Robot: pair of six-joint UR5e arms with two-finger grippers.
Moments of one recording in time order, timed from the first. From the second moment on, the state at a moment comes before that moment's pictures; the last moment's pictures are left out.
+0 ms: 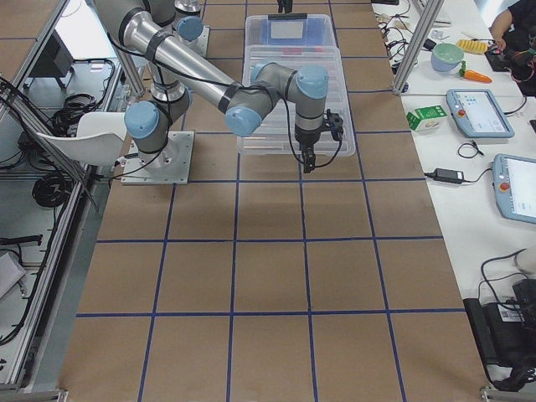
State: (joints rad) left arm -1.07 -1.87 -1.94 -1.05 1.44 0.19; right arm 1.05 -1.41 1.74 -1.97 -1.57 -0.61
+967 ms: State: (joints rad) left arm -1.07 -1.92 -1.96 -1.03 1.37 0.10; right arm 1.10 -1.48 1.45 -1.56 -1.56 -0.59
